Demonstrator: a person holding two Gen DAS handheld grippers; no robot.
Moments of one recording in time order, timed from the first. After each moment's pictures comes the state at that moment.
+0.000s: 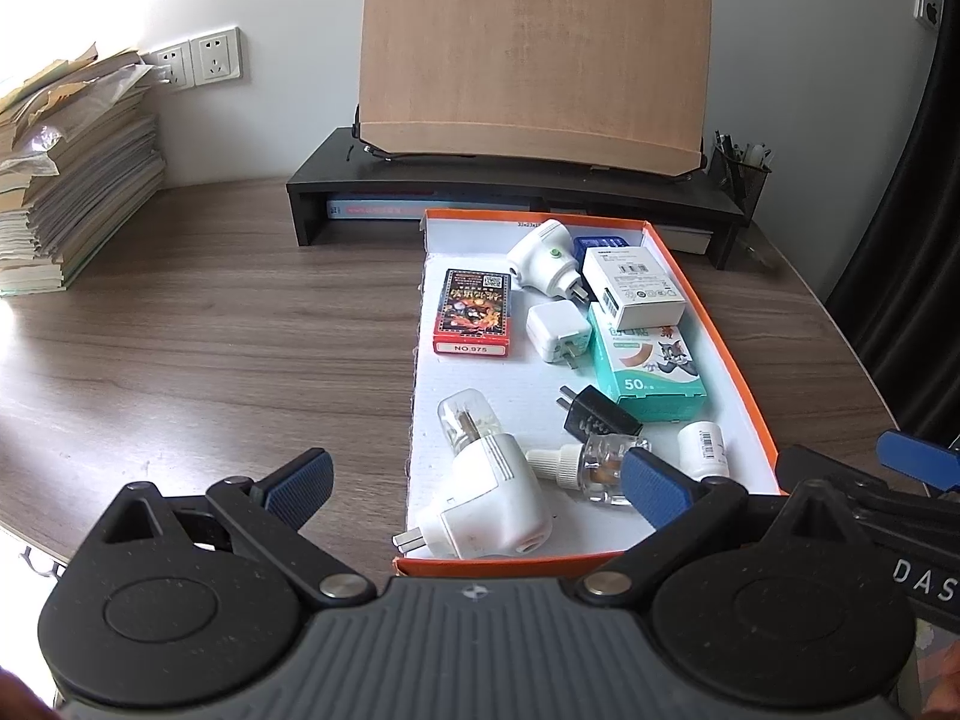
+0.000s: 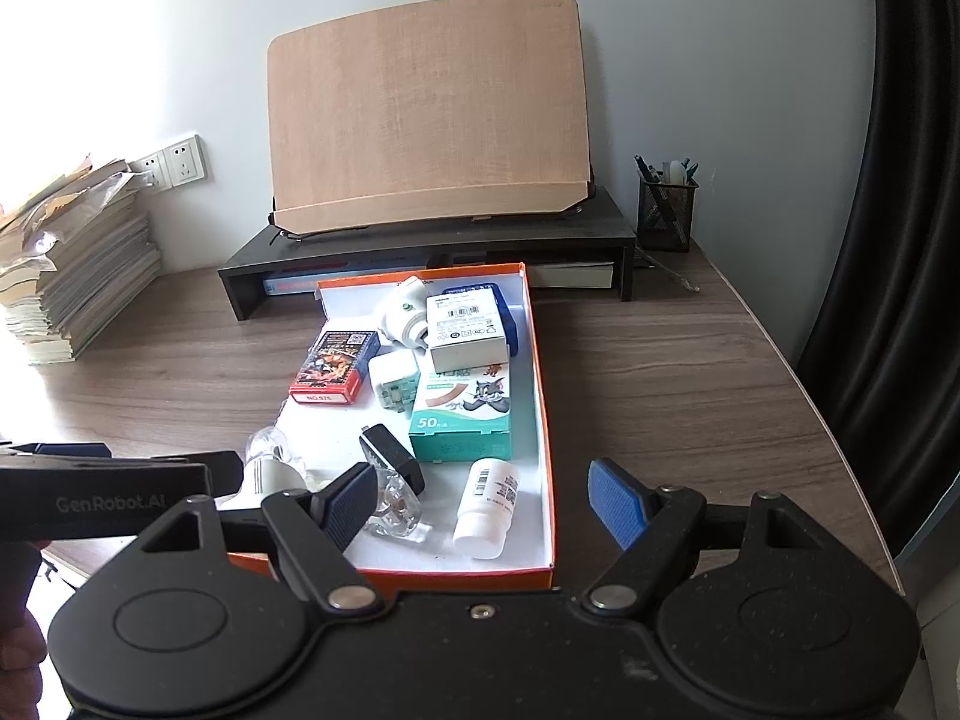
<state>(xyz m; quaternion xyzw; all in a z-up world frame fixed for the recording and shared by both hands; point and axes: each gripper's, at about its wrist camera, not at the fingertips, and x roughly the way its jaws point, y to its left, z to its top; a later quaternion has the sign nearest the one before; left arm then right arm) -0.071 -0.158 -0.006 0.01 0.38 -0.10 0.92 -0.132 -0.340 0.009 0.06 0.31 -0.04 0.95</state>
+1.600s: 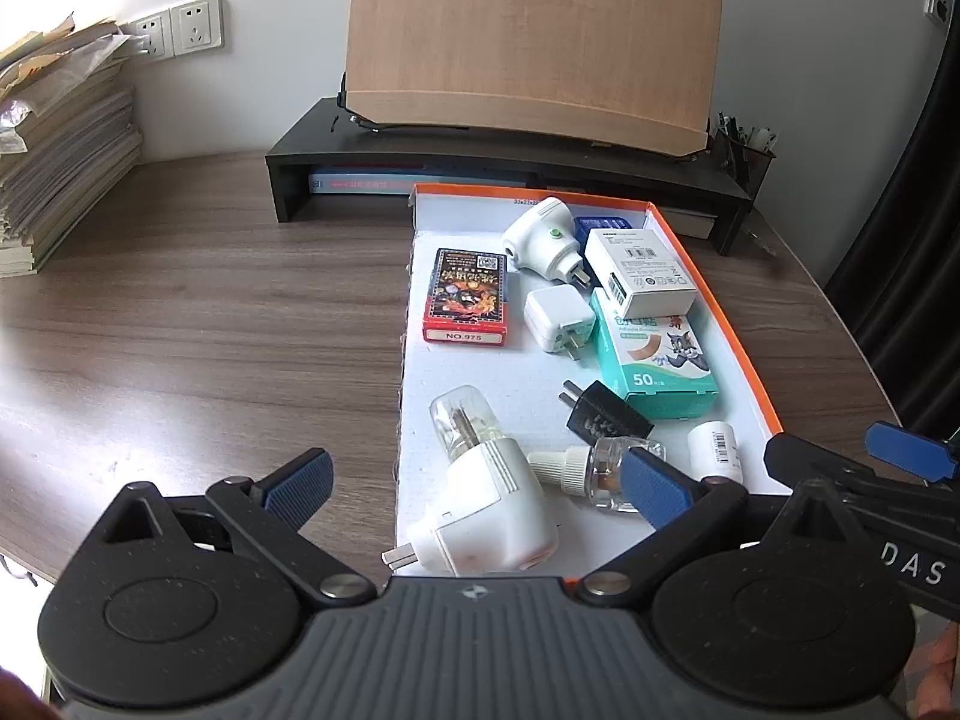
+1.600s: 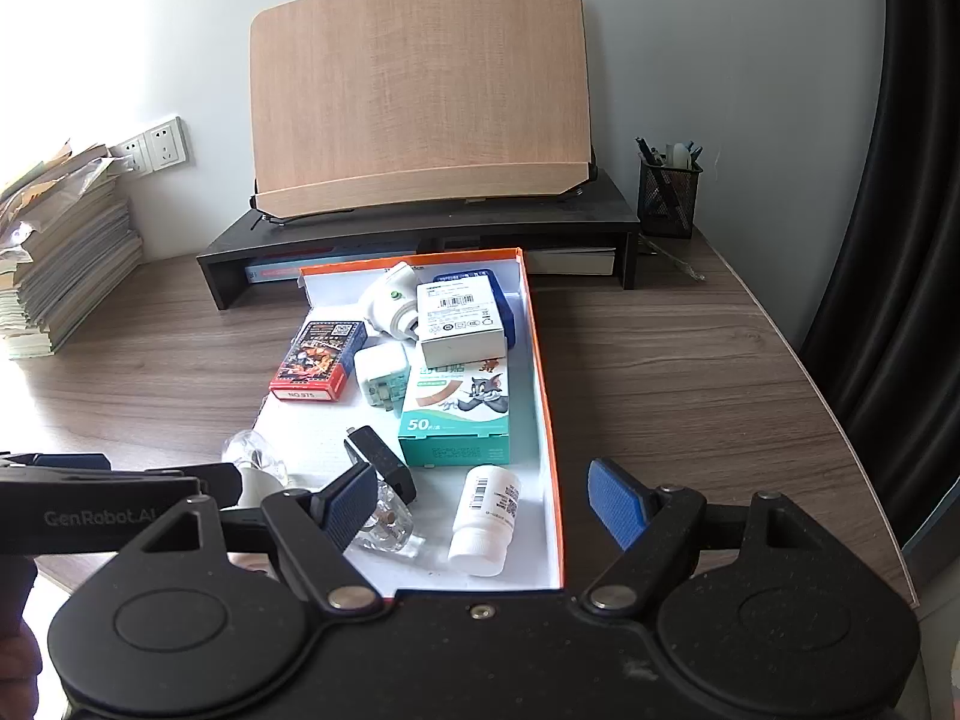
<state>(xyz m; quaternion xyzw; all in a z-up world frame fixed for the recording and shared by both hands) -0.048 -0.156 -0.020 0.00 0.40 -0.11 0.91 -0.104 -0.339 -0.002 0.06 0.33 -0.05 0.94</state>
